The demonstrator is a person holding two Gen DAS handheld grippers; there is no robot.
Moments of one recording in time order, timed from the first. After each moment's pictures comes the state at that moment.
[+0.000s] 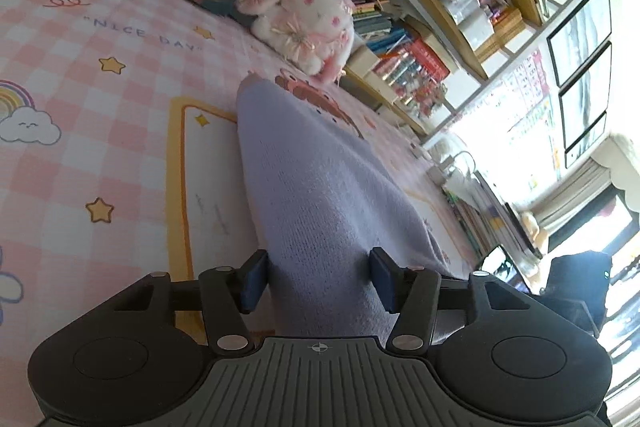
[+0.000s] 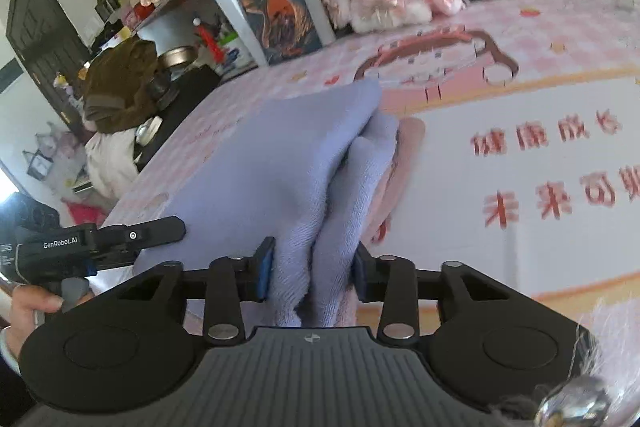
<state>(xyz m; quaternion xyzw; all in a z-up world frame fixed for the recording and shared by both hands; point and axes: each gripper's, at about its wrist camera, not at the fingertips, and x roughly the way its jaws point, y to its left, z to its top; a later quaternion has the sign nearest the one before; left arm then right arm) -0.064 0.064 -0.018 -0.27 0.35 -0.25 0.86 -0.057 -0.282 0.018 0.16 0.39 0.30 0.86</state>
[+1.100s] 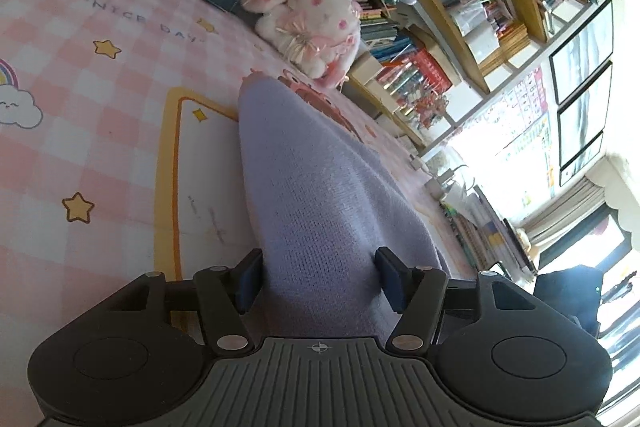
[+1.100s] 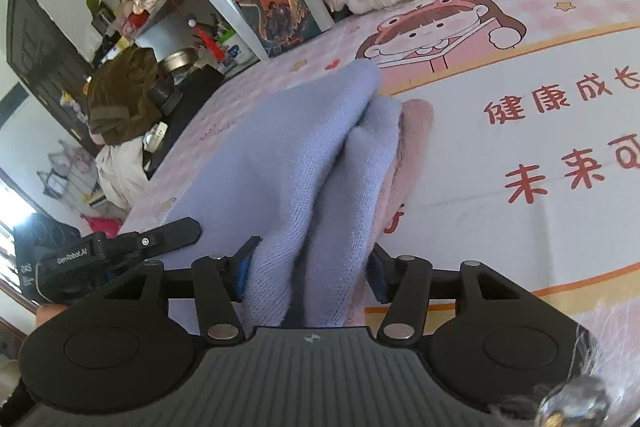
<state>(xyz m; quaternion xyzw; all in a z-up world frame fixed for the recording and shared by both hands) -0.051 0.057 -0.037 -0.30 0.34 -0.25 0.86 -0.043 -0.275 0.005 0.20 0.39 0.30 0.84</state>
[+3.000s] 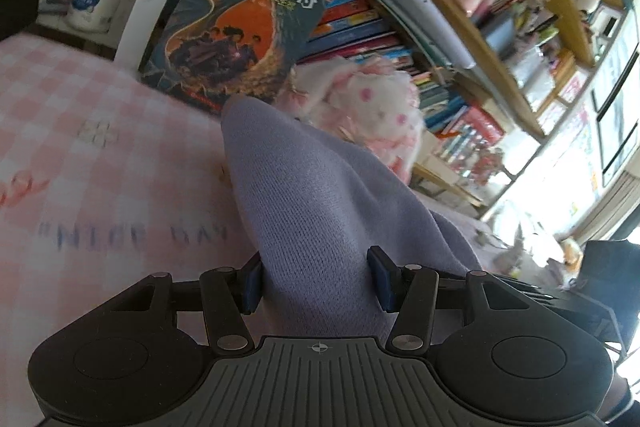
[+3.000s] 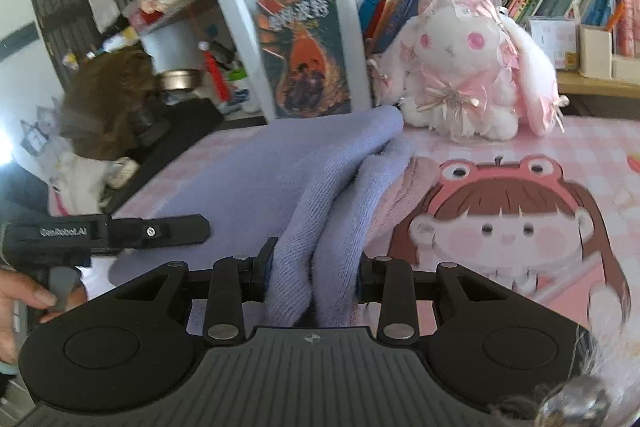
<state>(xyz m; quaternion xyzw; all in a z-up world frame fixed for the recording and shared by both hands) 0.137 0.094 0.001 -0.23 0.30 -0.20 0.91 0.148 -0.177 0.043 0.05 0.31 0.32 0.89</state>
